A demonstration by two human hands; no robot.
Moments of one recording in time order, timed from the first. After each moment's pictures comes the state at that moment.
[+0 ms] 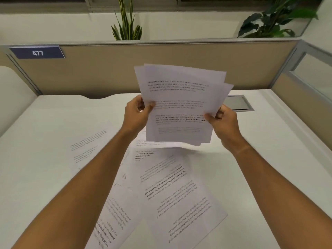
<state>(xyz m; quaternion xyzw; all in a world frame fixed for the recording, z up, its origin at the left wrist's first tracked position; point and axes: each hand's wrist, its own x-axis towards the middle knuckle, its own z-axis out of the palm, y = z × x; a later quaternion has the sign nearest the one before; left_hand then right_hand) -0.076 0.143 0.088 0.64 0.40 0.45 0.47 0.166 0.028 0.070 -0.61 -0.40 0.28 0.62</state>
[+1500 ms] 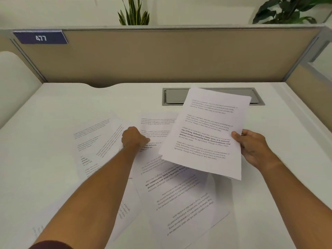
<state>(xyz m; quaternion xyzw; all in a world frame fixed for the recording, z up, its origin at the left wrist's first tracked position) -0.094 0.147 -0.023 0.61 0.75 0.04 0.23 0.232 -0.027 0.001 -0.63 -0.17 0.45 0.61</state>
